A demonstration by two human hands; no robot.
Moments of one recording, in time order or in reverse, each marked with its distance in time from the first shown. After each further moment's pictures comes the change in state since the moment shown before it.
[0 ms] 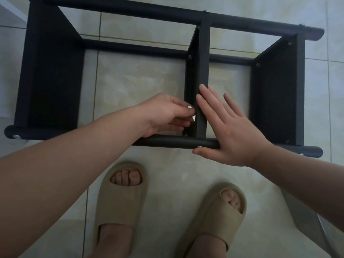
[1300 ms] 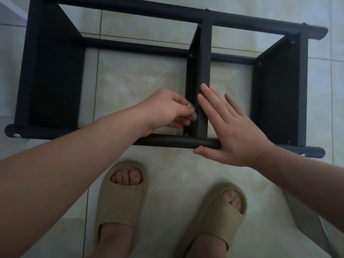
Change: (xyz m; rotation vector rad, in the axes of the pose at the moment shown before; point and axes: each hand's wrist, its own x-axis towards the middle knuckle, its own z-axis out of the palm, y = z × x) left_hand -0.007 0.006 0.001 0.161 0.072 0.097; right_hand 0.000 0.000 -0.003 0.003 -0.020 0.007
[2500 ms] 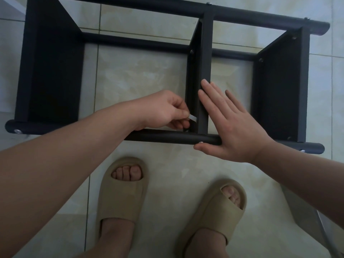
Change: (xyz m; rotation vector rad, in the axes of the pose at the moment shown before) left_hand -0.004 -0.002 -0.009 0.278 -0.135 0.008; right_hand 0.000 -0.001 0.000 0.003 0.008 0.002
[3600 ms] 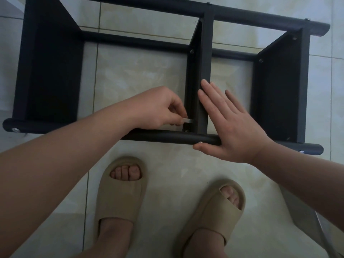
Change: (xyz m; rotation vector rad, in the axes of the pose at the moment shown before) left_hand -0.002 -0.003 -0.013 0.373 0.034 0.145; right_hand -0.001 0.001 0.001 -0.007 -0.010 -0.002
